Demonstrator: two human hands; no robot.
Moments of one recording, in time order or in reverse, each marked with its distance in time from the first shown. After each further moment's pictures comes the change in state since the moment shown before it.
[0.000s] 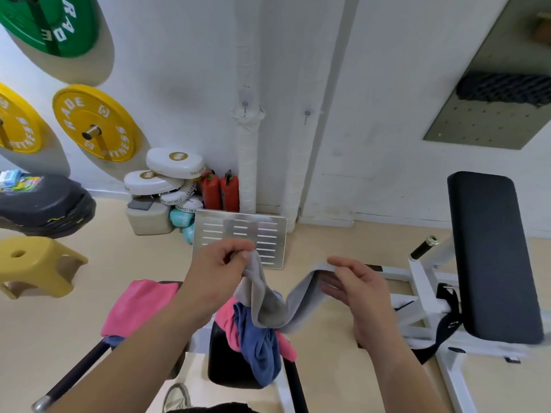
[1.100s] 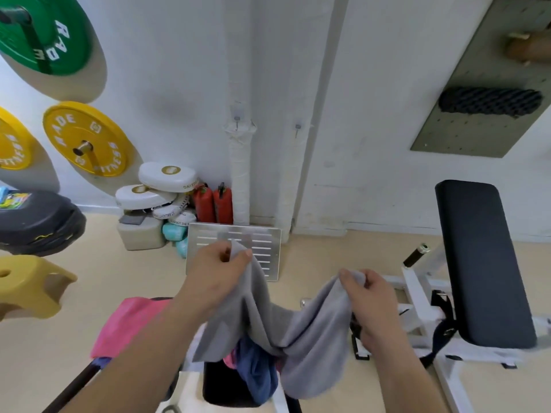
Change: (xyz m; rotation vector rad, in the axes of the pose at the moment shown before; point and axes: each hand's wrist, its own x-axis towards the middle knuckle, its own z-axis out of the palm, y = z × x) left_hand 0.026 0.008 0.006 0.126 0.075 -0.014; right_hand 0.011 -0.007 -0.014 -0.177 0.221 0.014
